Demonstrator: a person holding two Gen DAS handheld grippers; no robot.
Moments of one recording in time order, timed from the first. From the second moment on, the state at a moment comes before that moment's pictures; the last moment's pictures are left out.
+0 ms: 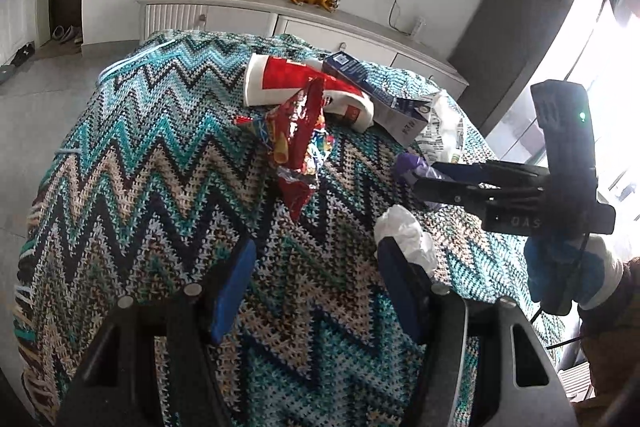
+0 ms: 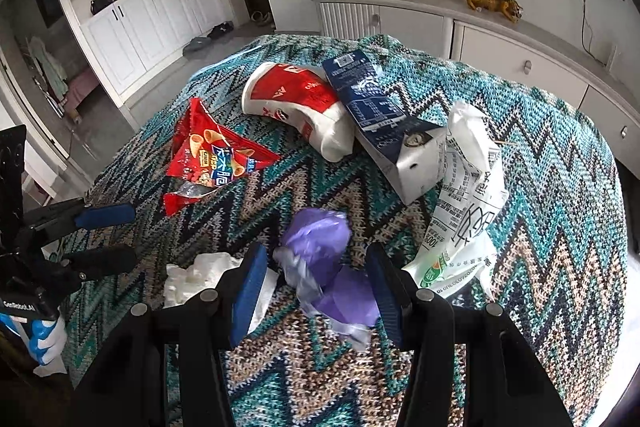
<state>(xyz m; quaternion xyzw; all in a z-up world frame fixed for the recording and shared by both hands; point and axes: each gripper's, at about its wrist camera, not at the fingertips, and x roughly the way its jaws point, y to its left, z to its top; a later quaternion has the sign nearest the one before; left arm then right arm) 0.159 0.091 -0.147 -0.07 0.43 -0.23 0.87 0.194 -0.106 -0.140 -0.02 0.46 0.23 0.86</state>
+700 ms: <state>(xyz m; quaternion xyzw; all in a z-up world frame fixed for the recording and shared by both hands) 0.207 0.084 -0.131 -0.05 0.42 -0.19 0.89 0.154 -0.159 -0.095 0.07 0.38 0.24 0.89</state>
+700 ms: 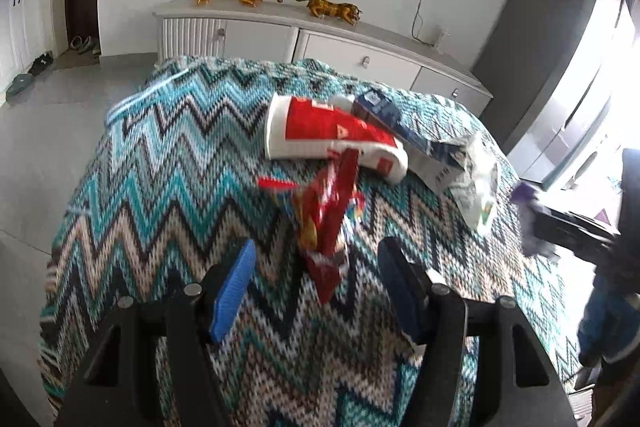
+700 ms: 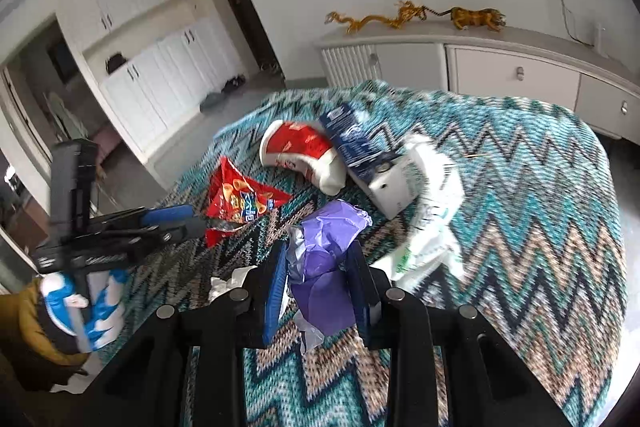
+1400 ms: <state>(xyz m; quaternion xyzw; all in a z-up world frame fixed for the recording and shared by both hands) 0.253 0.048 -0.153 -0.05 0.46 -0.16 0.87 0.007 -0.350 -0.087 0.19 0.33 0.03 0.92</state>
